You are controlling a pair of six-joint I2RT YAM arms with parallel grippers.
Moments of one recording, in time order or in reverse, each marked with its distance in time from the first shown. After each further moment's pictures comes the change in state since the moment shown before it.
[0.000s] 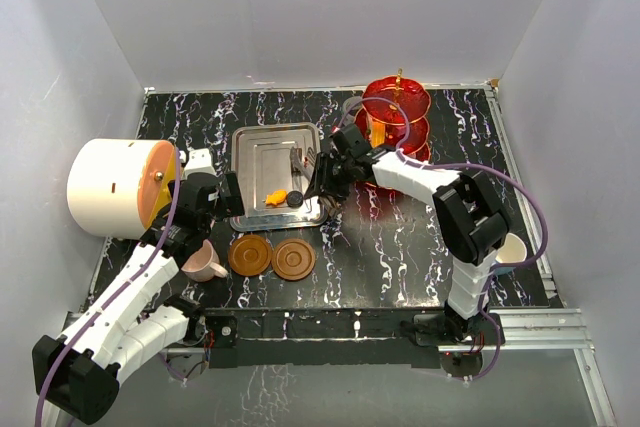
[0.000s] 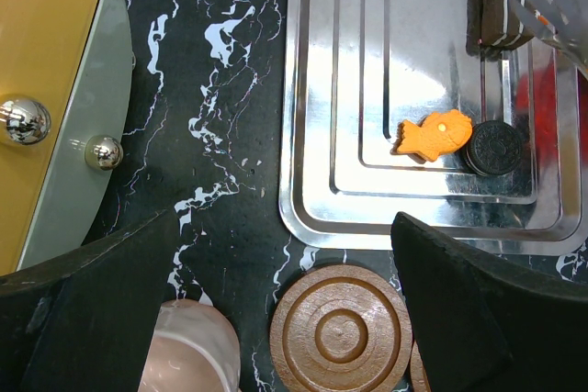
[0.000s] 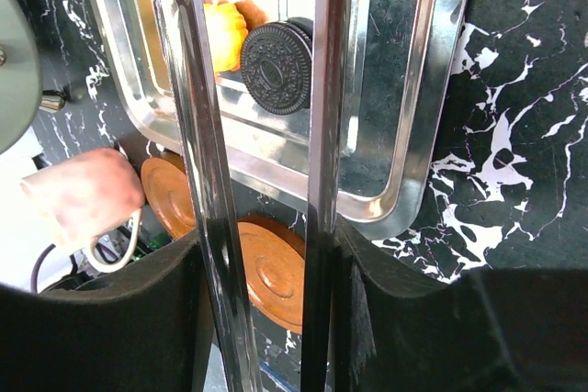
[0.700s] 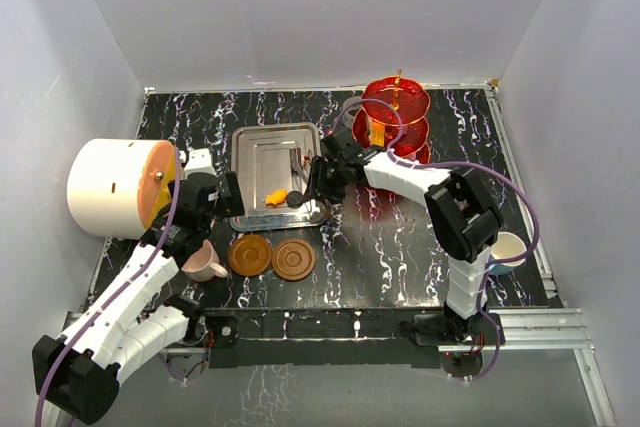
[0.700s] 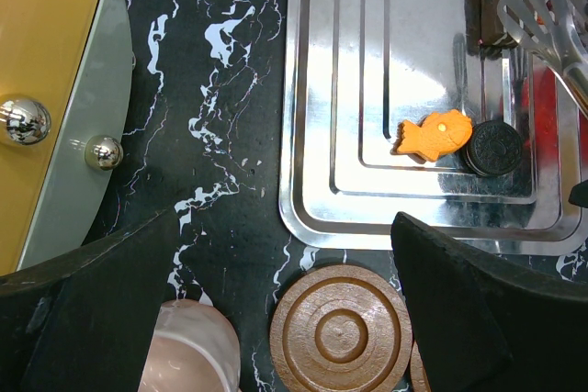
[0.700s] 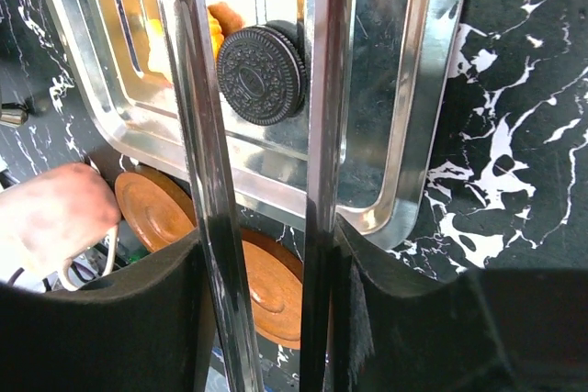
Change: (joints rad) left arm 0.000 0.000 0.000 0.000 0.000 0.000; right arm 0.044 0.040 0.033 -0.037 0.079 0.003
